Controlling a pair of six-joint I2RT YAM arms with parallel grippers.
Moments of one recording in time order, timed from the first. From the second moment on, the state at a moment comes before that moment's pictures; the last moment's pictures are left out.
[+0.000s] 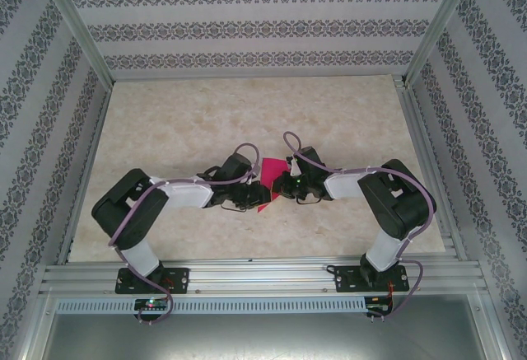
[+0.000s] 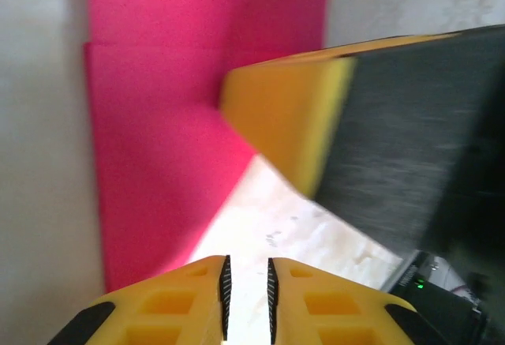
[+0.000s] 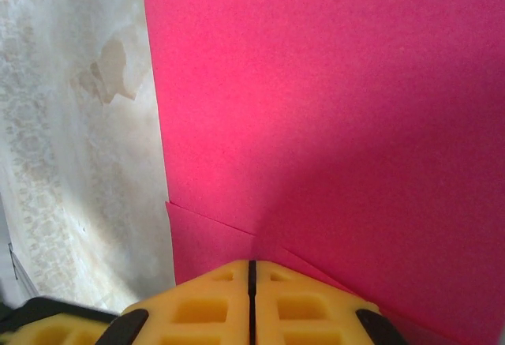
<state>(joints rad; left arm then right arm) -0.69 1.72 0.78 0.05 0.48 -0.95 0.53 1.73 0.69 0.13 -0.49 0.83</state>
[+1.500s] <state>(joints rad) -0.69 1.78 0.91 -0.20 0.34 -0.75 0.53 1.66 0.68 0.06 -0.46 0.83</state>
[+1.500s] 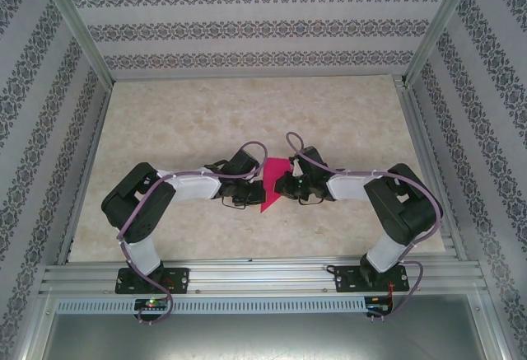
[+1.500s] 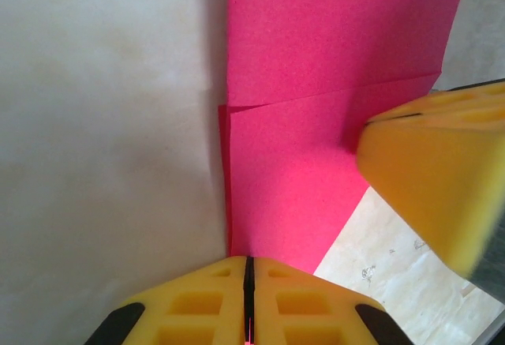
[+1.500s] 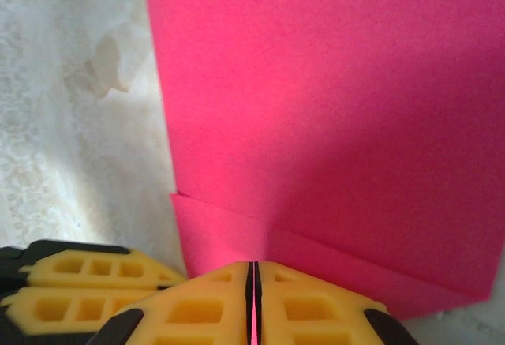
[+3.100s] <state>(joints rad) -0.70 1.64 1.07 -0.37 0.24 -0.69 0.38 1.34 0.64 -0.17 -0.44 0.84</state>
